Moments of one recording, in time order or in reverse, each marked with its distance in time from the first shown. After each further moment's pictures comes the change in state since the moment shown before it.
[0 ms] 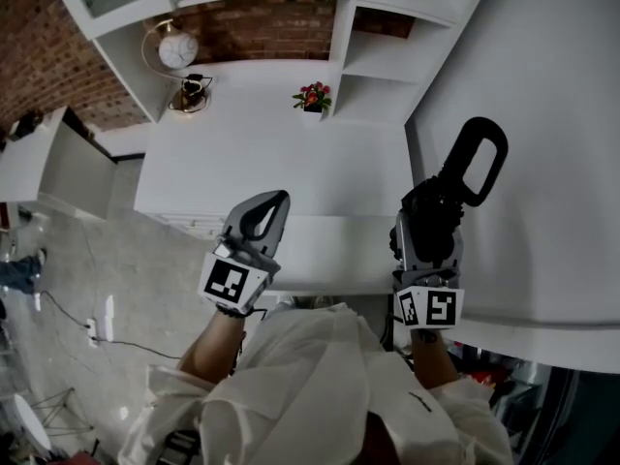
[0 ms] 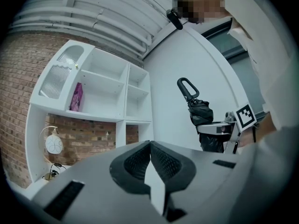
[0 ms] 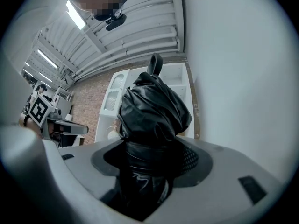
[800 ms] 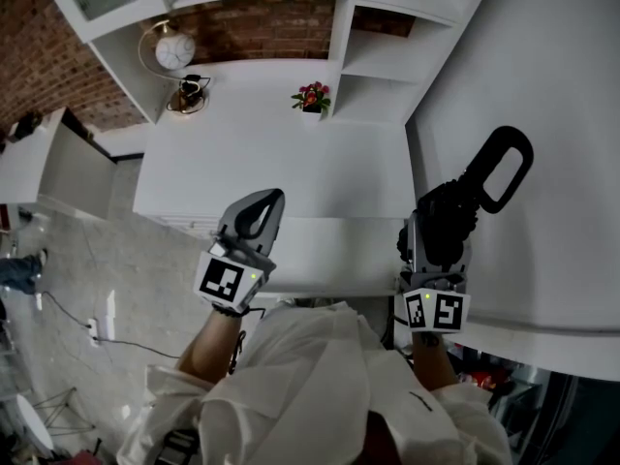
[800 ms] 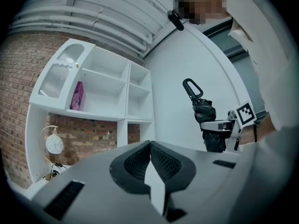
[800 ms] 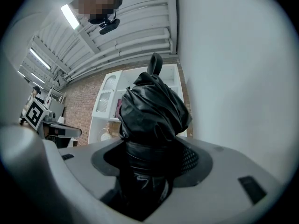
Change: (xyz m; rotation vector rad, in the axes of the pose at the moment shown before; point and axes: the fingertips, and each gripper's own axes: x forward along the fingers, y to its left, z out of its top) left arm 0.010 0.011 -0.005 0.003 0.015 0.007; right arm -0.001 -0.028 -0.001 0.036 -0.018 -0.079
